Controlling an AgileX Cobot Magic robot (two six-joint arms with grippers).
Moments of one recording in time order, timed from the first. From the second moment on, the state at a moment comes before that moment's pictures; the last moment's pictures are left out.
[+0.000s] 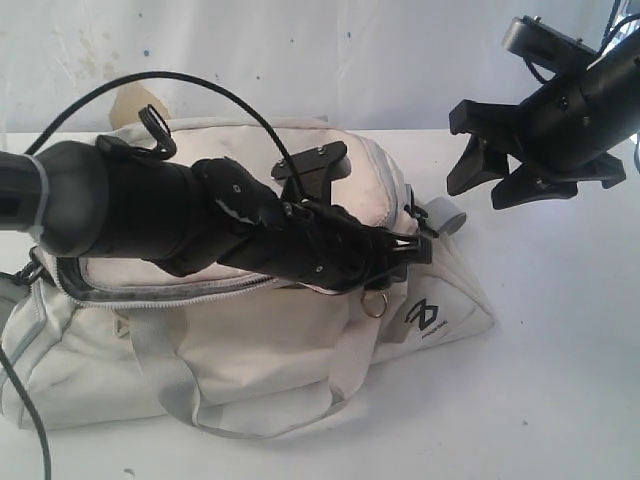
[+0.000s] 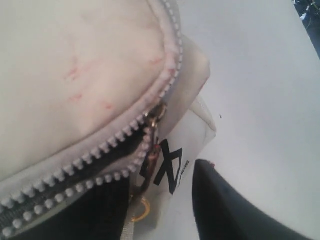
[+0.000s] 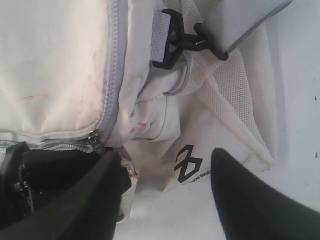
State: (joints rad) left arm -0.83 1.90 -1.19 -1.02 0.18 0.42; right arm 0.13 1.58 -1.24 0.52 0.94 -0.17
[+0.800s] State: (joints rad) left arm -0.84 1.91 -1.19 -0.93 0.26 0.49; right arm 0.13 1.59 -1.24 0.54 0.90 -0.17
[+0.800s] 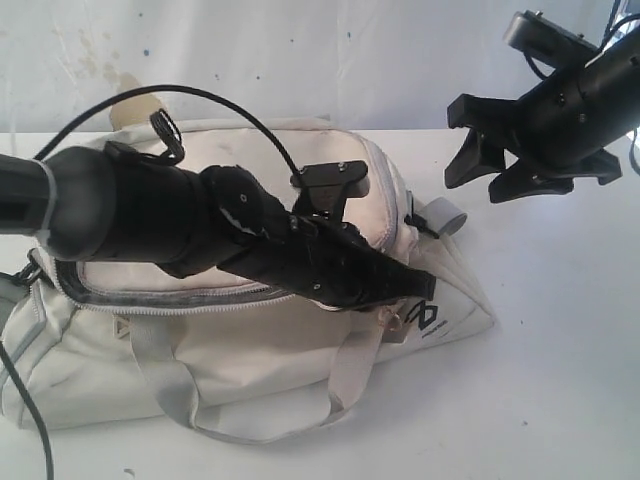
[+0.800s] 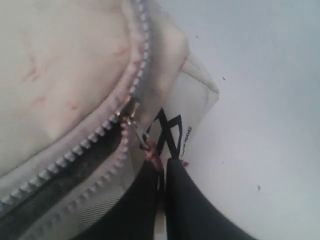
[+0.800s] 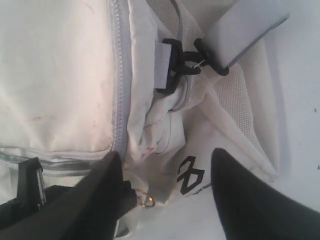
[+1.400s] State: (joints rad) left arm -0.72 1.83 -1.19 -0.81 0.55 0.50; right arm 0.14 1.75 -1.24 0.83 0.95 -0.21
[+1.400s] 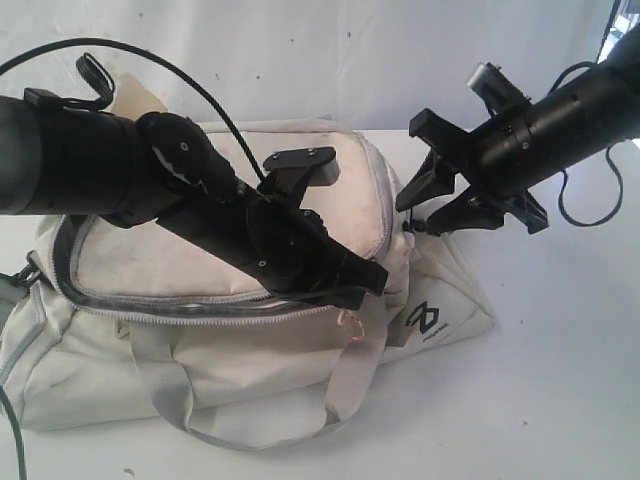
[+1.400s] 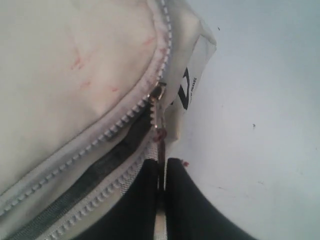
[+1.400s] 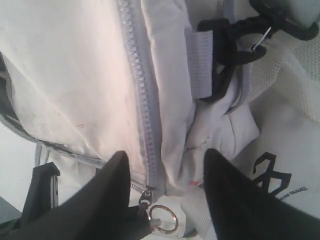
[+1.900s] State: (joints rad) left arm -0.72 1.83 -1.19 -0.80 0.55 0.50; right arm 0.25 1.77 -1.24 0.78 0.83 -0.24
